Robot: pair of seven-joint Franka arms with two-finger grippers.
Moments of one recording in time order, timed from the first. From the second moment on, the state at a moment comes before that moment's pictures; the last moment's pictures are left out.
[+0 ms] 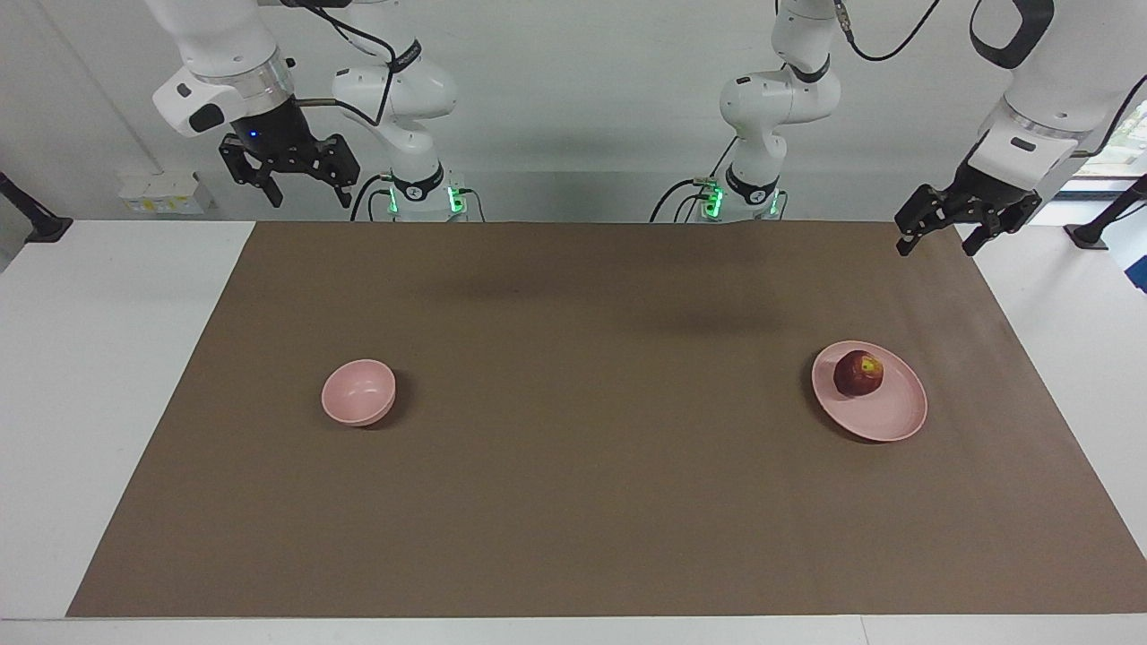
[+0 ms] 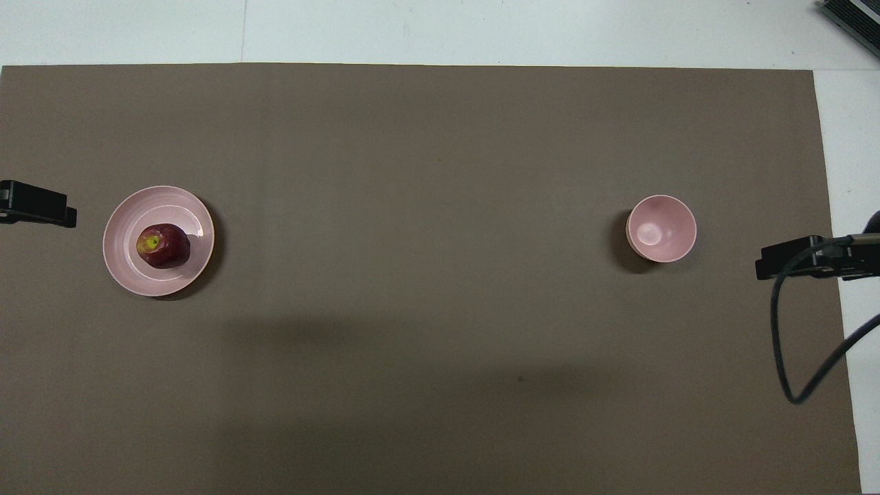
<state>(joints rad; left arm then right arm) 0.08 0.00 -0.08 -1.55 -0.02 1.57 0.05 0.06 -0.10 -0.03 -1.60 0.00 1.45 0.06</state>
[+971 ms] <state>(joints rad) 0.08 0.00 -0.08 -1.56 -0.02 1.58 0.05 0.06 -0.10 -0.03 -1.60 0.00 1.45 0.06</state>
